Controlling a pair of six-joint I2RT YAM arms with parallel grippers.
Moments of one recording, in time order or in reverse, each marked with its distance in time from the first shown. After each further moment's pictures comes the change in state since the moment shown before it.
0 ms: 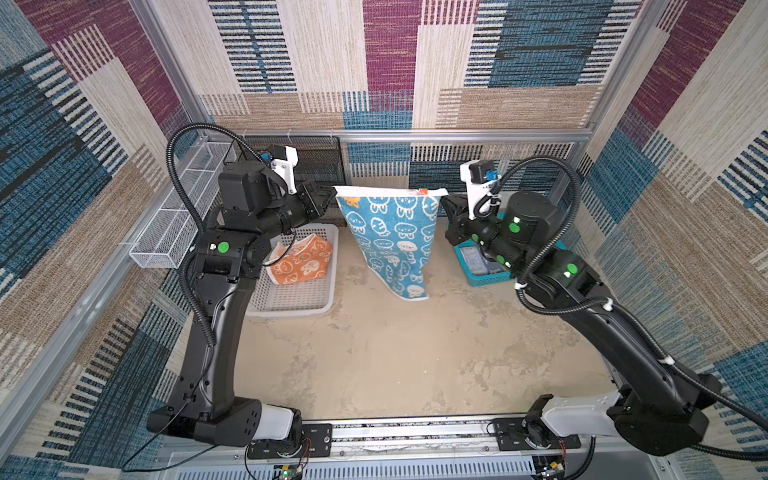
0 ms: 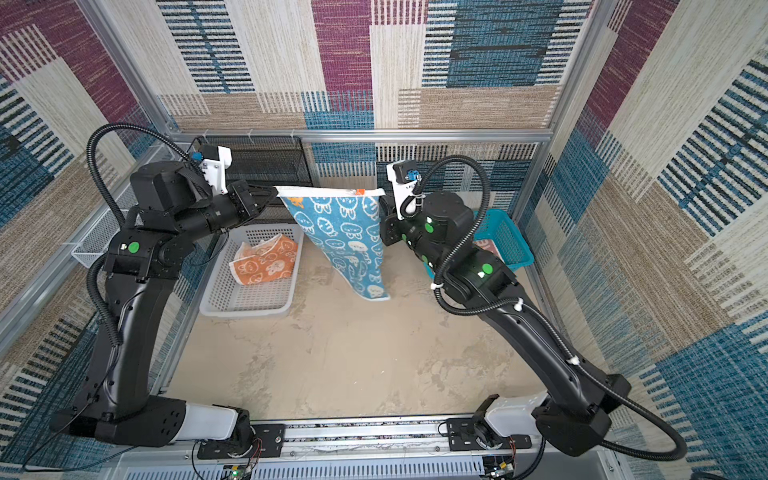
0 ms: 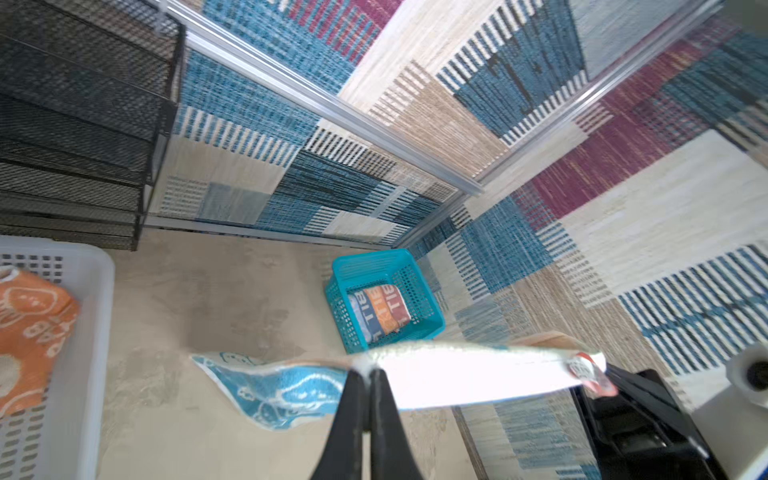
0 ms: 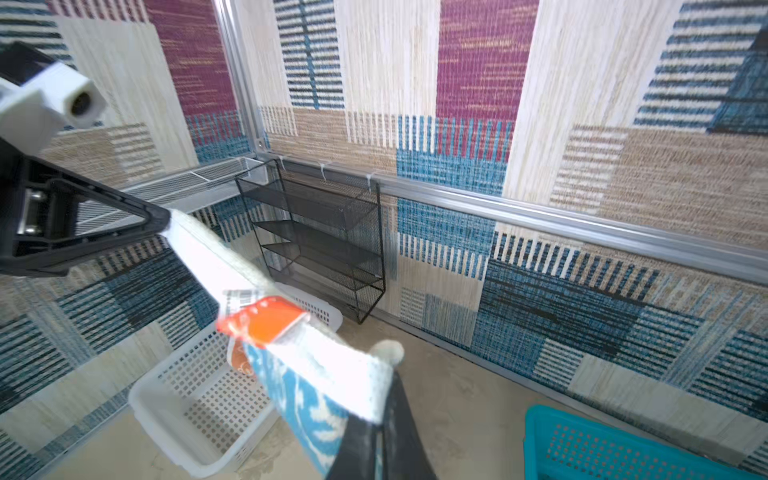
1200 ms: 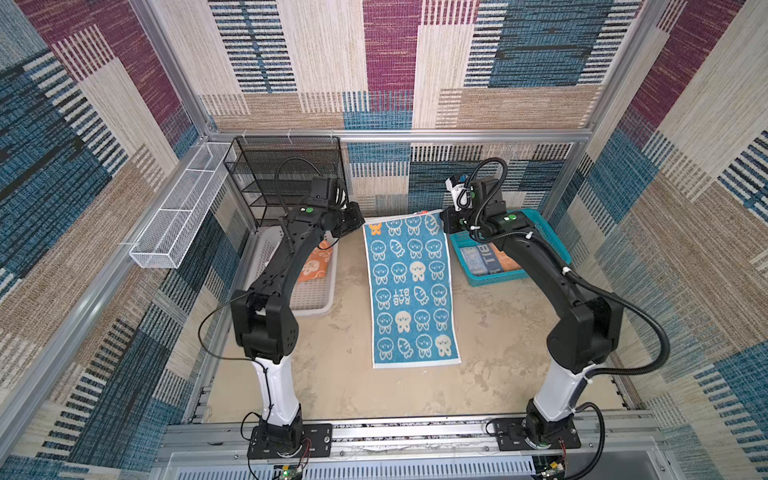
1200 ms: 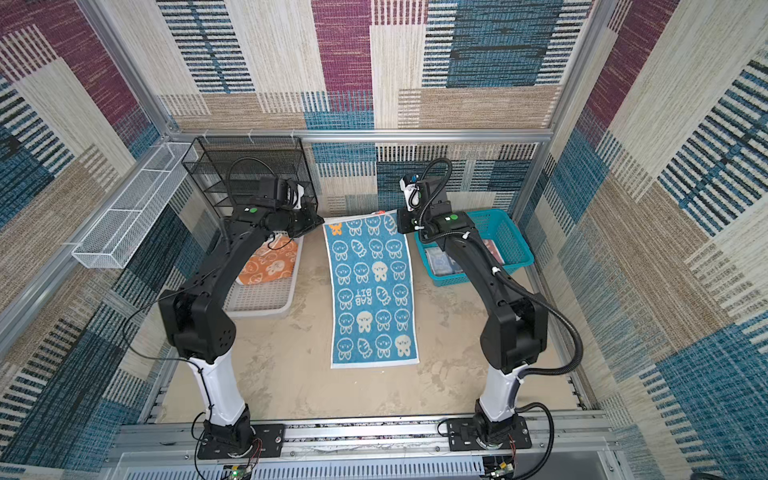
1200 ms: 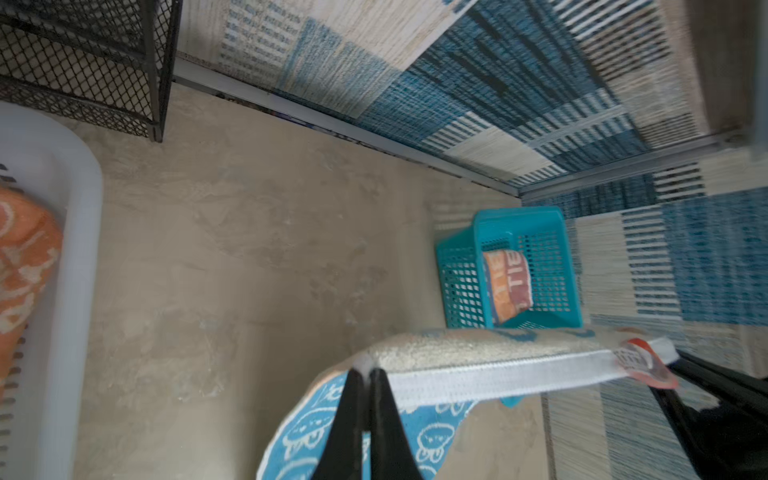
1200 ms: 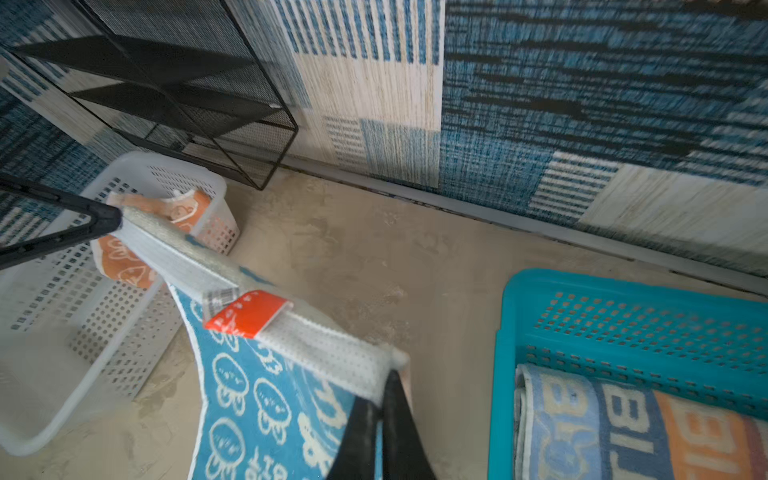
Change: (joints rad) left arm -0.039 0.645 0.063 0.079 -0.117 0.040; right arm -0.401 0.582 0.129 -0.119 -0.340 0.060
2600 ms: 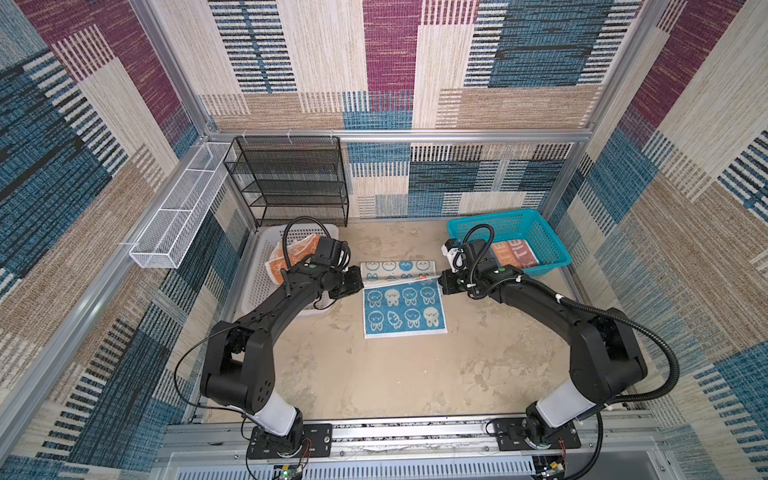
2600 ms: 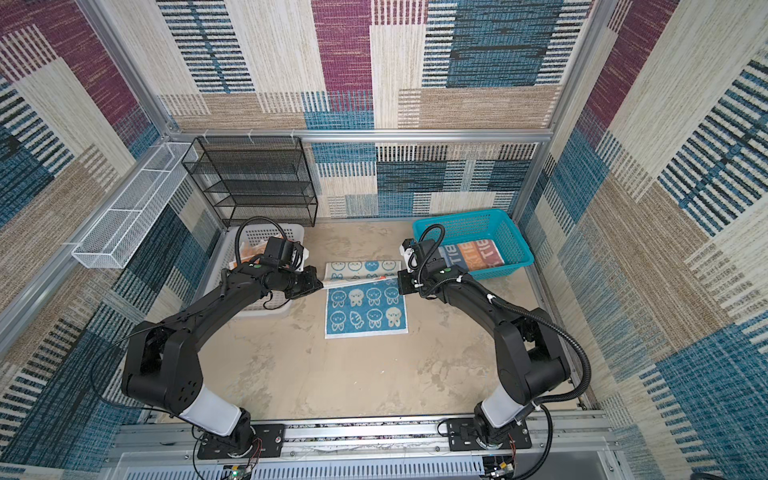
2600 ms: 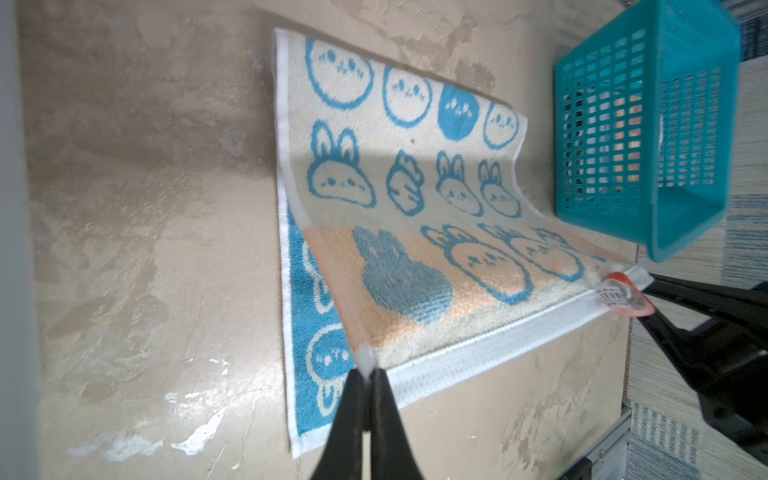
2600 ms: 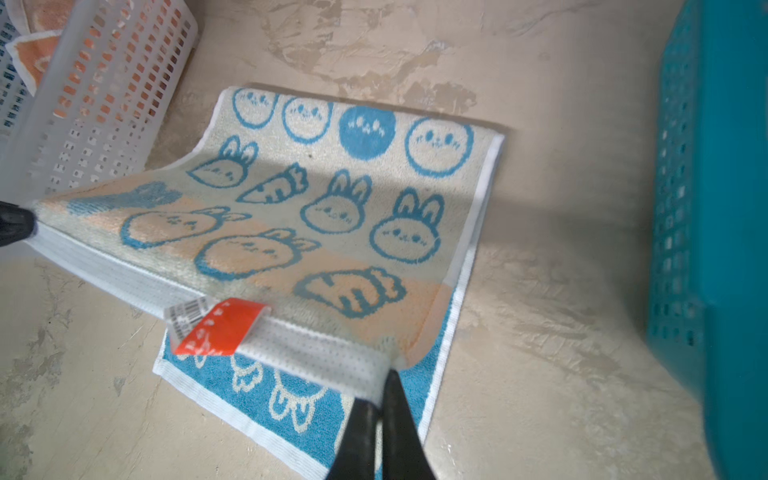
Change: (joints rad) left arm -0.080 -0.450 -0.862 0.176 -0.019 0.026; right arm 0.084 -0.279 -0.717 0.179 -0.007 0.133
